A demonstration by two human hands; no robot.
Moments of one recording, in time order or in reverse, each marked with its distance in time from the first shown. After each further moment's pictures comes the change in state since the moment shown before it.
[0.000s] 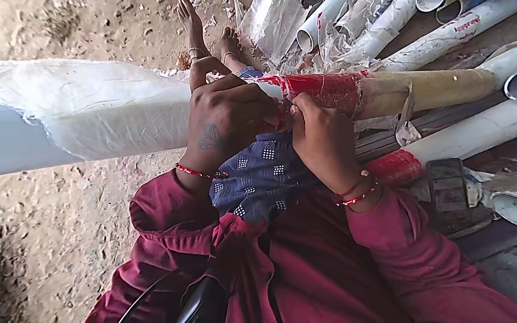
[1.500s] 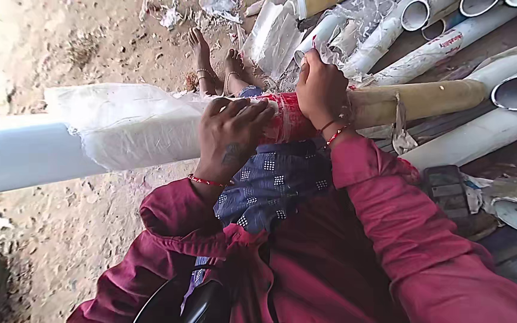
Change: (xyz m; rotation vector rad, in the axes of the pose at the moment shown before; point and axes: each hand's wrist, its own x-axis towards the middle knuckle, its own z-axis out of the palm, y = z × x) left_hand 0.001 0.008 0.009 0.360 -0.087 -0.098; right_hand 0.100 0.028 0.017 -0.069 0.068 0.222
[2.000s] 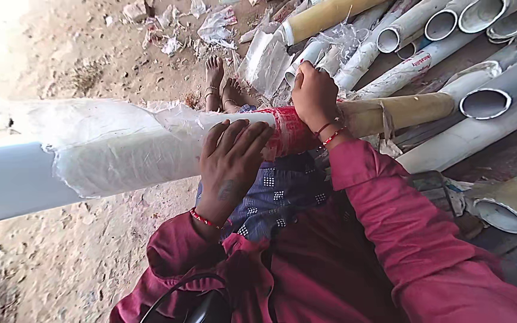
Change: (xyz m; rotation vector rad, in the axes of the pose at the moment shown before) left_hand -0.003 0.028 -0.024 -0.024 0.073 -0.043; right_hand 0.020 -0.004 -0.035 0.035 -0.076 0.061
